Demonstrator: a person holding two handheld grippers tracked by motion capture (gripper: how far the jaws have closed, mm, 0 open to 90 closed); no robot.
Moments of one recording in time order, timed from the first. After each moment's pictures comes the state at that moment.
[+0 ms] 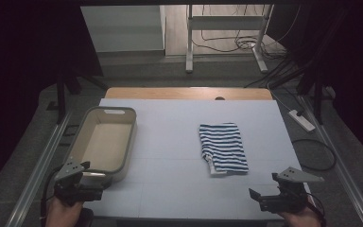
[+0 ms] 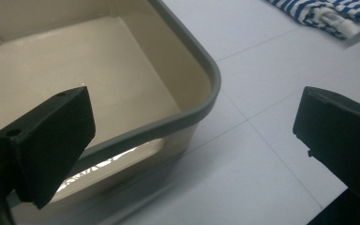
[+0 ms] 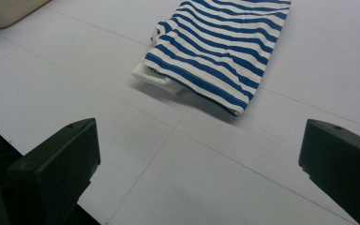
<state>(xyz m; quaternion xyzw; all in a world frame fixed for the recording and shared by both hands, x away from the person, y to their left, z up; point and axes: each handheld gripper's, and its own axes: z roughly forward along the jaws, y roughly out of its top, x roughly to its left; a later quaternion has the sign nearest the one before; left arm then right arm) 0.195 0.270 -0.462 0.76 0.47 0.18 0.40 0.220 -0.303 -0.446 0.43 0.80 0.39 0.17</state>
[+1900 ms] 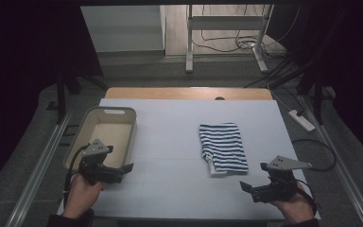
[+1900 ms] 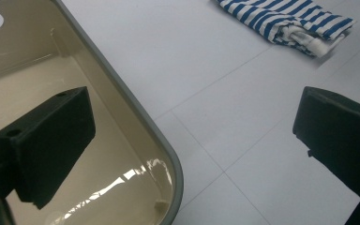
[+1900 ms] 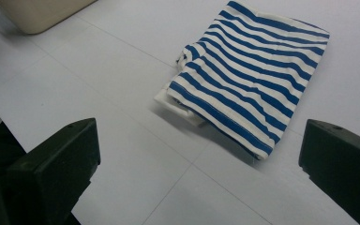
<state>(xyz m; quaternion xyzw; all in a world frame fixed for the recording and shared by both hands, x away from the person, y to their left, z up) 0.250 0.227 -0.446 0.80 0.43 0.15 0.40 0.246 -0.283 -0.435 0.38 0.82 0.41 0.14</state>
